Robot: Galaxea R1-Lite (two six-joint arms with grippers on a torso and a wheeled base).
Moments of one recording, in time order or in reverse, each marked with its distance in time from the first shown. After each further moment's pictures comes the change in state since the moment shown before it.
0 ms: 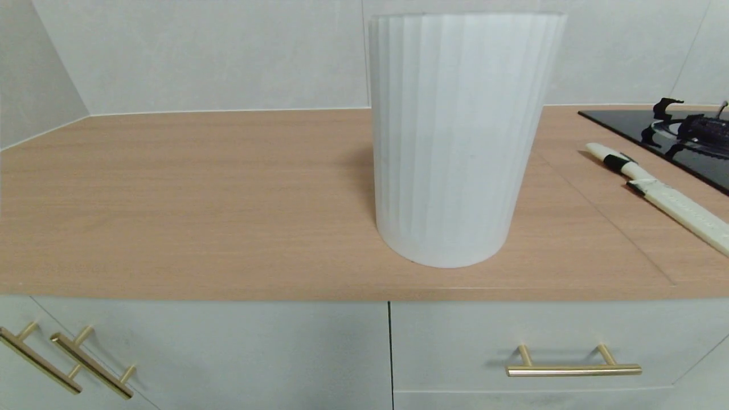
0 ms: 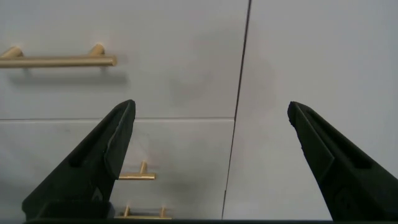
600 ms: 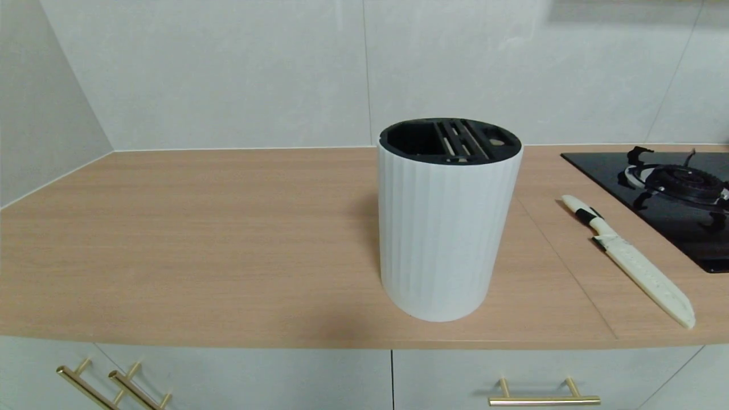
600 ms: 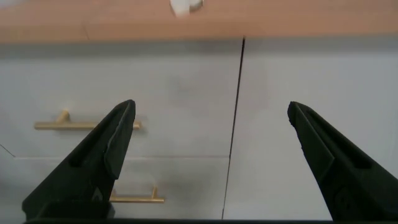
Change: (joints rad) left arm 0.000 0.000 0.000 0.001 0.000 0.000; right arm 0.000 0.000 0.000 0.000 0.000 0.000
